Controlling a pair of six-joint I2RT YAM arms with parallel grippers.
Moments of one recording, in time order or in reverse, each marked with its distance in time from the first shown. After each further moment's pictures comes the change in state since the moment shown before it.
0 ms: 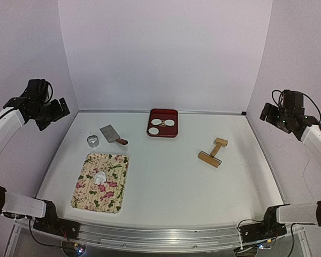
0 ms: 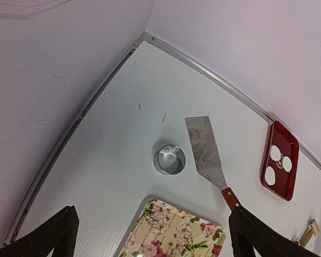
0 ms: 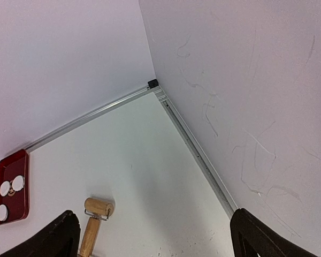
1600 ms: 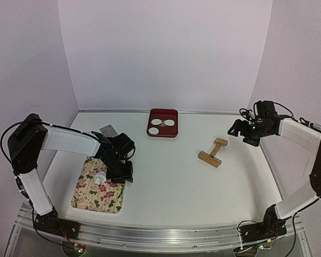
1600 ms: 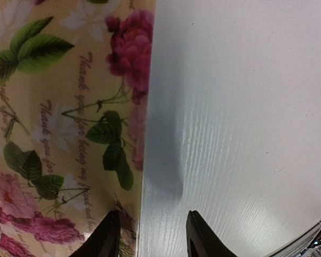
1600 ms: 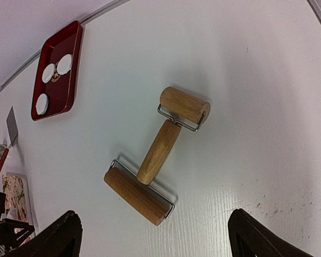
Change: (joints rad) left arm -0.744 0.578 -0.209 0.215 0.240 -0.338; right arm 0.098 0.319 -0.016 -0.031 -0.504 0.045
